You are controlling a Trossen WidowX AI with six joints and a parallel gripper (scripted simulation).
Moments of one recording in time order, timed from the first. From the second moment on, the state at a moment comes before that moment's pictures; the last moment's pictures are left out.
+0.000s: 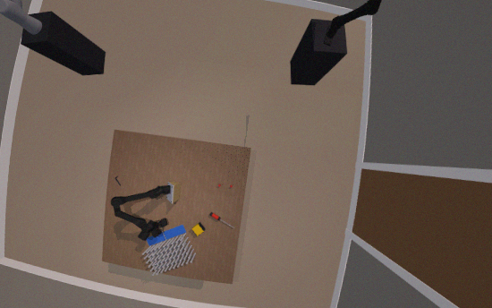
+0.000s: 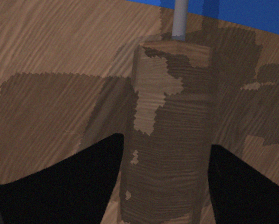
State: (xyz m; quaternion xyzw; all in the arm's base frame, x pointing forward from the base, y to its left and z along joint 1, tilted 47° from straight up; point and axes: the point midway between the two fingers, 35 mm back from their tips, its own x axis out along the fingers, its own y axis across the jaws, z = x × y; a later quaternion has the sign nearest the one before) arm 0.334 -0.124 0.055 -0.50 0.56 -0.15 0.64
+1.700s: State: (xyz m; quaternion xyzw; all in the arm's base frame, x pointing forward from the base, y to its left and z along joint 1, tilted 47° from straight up) arm 0.307 -0.130 0.064 -0.50 0.56 -0.15 0.64
